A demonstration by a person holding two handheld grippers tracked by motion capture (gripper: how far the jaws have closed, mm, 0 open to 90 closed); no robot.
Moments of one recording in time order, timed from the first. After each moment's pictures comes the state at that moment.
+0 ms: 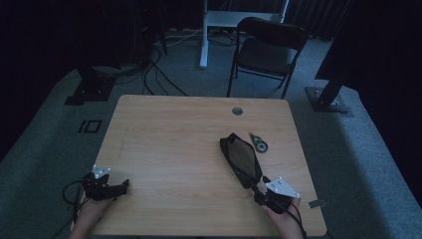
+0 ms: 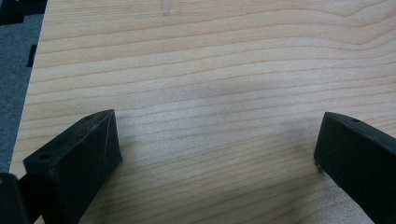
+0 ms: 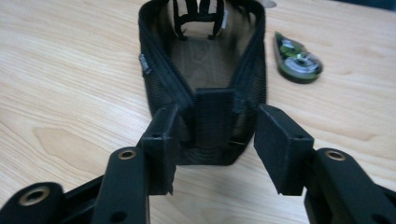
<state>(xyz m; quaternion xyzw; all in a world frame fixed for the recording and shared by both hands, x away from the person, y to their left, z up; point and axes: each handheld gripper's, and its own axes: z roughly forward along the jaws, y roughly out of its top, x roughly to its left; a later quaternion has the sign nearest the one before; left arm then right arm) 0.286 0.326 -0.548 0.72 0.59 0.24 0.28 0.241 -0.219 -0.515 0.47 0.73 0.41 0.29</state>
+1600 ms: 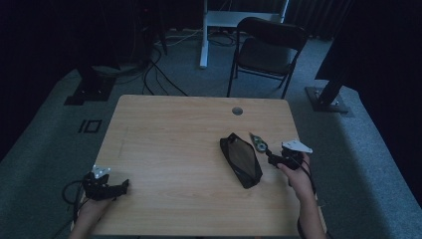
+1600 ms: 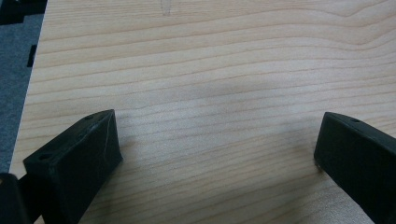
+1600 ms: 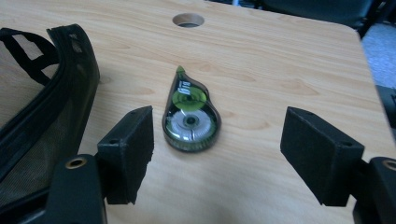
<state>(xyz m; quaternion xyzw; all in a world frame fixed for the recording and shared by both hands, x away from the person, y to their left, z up) 0.286 0.326 -0.548 0.72 0.59 0.24 0.28 0.377 -0.288 -0.518 0.50 0.71 0.40 0.29</state>
